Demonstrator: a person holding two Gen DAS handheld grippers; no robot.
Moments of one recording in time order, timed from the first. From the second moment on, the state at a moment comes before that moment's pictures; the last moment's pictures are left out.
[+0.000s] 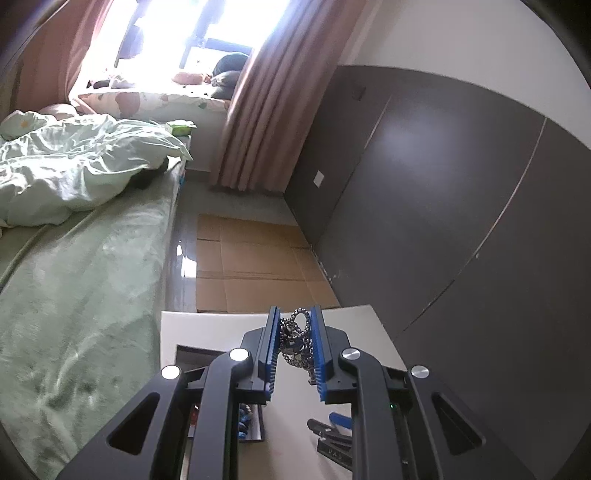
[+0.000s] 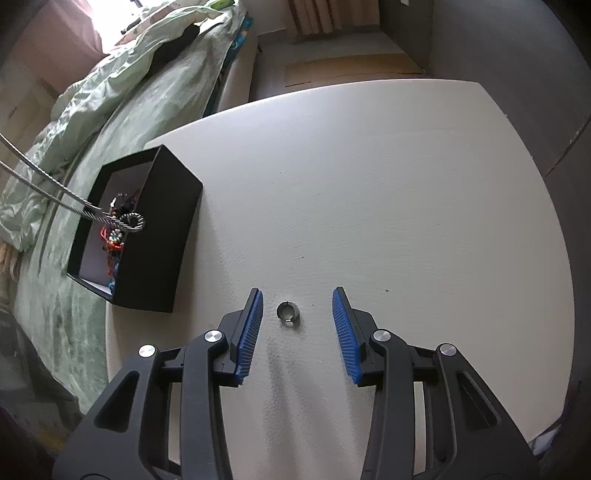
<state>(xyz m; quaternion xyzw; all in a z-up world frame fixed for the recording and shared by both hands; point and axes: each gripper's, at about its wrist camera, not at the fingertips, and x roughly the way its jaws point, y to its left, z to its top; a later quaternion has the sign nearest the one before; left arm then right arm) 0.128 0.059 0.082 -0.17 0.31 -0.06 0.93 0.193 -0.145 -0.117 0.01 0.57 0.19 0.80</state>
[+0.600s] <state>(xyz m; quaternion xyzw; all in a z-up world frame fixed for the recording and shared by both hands) 0.144 0.085 0.042 -0.19 0.36 -0.04 0.91 0.177 -0.125 -0.106 -0.06 0.55 0.18 0.81</state>
